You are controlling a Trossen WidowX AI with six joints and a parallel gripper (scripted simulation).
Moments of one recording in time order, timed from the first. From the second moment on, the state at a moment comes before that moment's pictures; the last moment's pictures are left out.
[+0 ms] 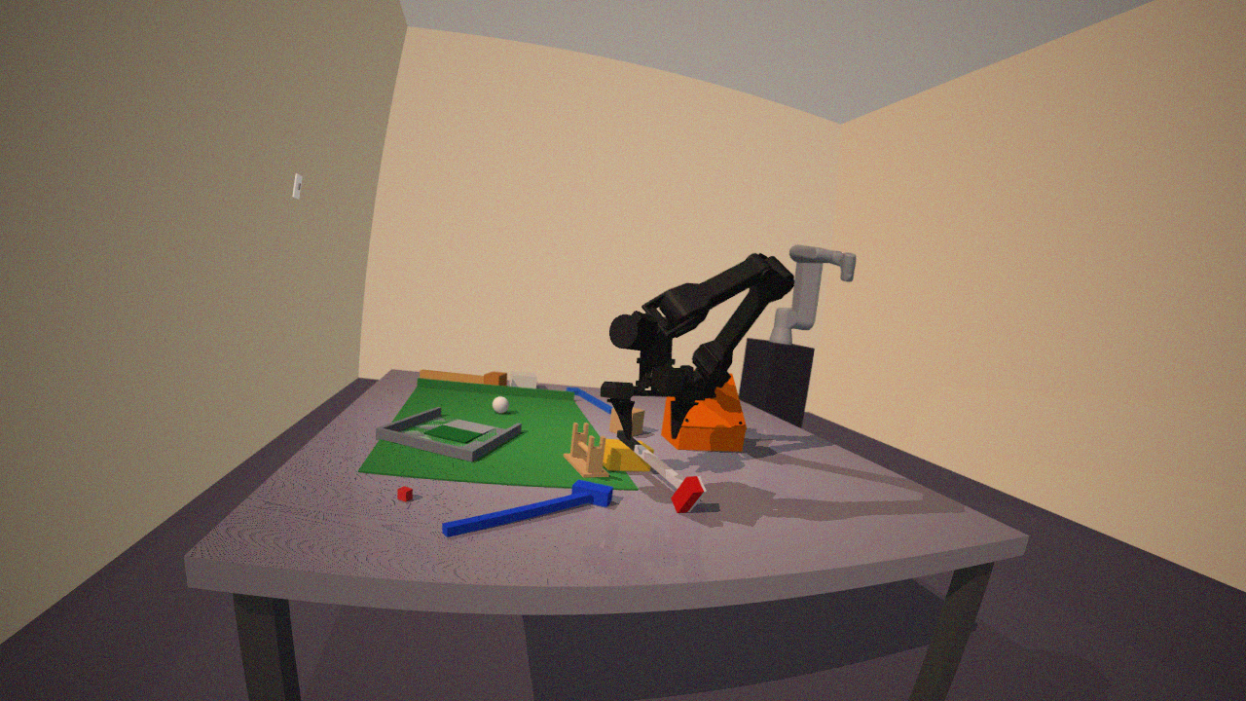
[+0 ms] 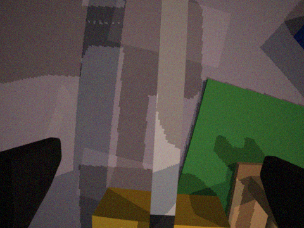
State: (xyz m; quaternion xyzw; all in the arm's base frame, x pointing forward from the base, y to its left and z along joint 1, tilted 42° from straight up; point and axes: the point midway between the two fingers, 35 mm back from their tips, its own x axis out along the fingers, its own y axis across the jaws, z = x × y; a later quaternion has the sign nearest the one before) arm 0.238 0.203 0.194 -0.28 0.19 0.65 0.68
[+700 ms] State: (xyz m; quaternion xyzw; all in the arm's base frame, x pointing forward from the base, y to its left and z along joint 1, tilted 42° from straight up) arm 0.243 0.234 0.166 -0.28 0.17 0.66 0.68
